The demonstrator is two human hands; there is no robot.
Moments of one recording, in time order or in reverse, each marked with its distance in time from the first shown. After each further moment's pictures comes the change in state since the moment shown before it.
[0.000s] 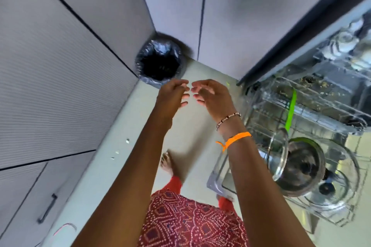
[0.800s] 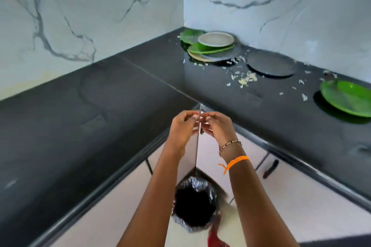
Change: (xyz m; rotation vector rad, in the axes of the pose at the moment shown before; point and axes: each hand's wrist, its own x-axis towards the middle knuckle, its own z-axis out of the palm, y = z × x) left_hand 0.097 0.339 -0.148 -0.154 0.185 0.463; right_hand 0.180 -0.340 0.157 0.072 -0.127 -0.308
